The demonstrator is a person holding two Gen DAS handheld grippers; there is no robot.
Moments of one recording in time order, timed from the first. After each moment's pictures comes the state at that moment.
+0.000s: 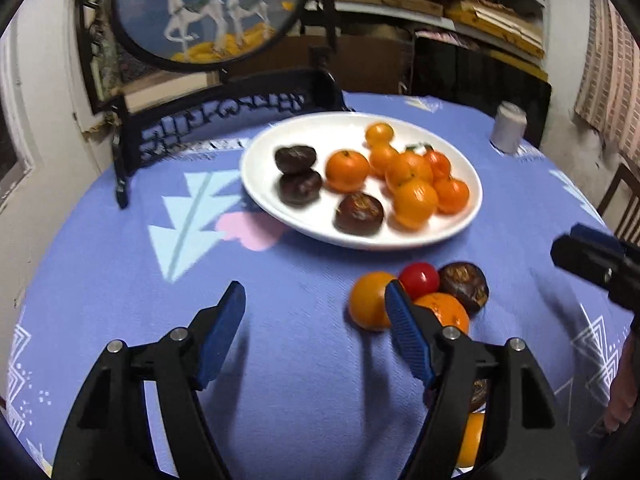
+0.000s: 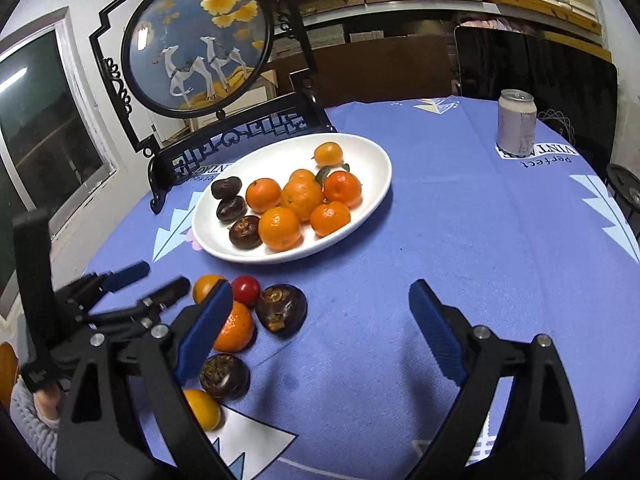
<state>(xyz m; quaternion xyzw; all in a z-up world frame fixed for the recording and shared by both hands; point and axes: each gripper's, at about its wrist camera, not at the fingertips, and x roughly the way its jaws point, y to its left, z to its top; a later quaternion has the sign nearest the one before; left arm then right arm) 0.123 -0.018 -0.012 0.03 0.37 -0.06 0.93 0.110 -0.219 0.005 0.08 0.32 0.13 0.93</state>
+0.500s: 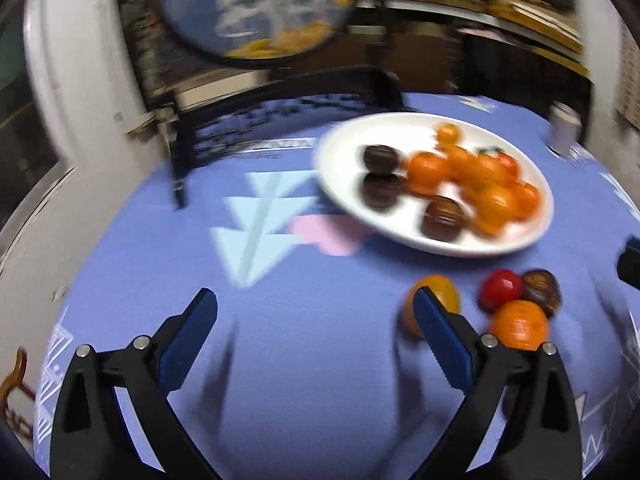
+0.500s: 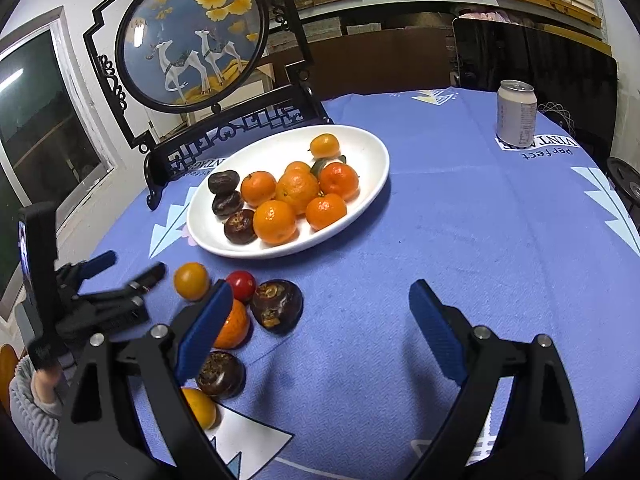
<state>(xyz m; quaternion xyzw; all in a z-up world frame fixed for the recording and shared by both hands) 0.132 0.018 -0.010 0.05 0.36 0.04 0.93 0.114 -0.219 0.000 0.09 0.34 0.13 0.93</state>
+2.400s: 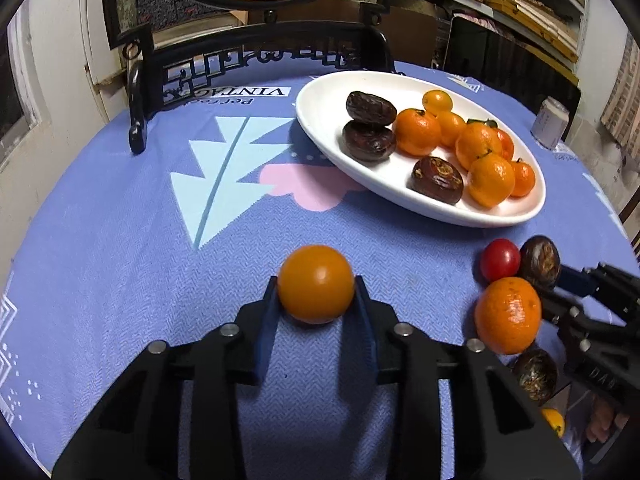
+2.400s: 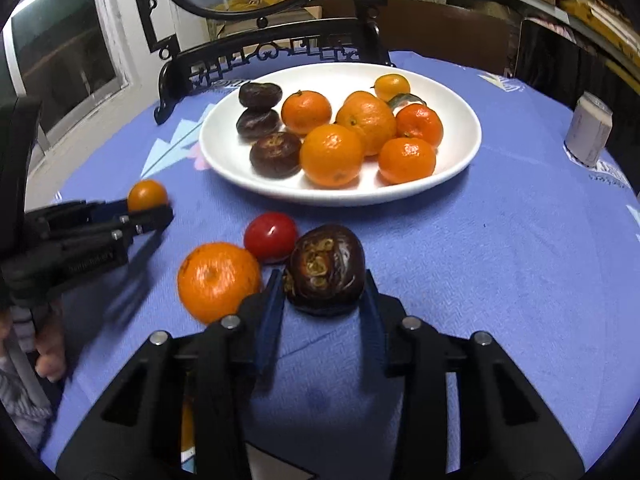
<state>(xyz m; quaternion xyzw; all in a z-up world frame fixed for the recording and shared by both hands) 0.146 0.029 -0.040 -0.01 0.42 -0.03 0.91 0.146 -0.153 -0.045 -0.03 0.40 0.18 0.90</state>
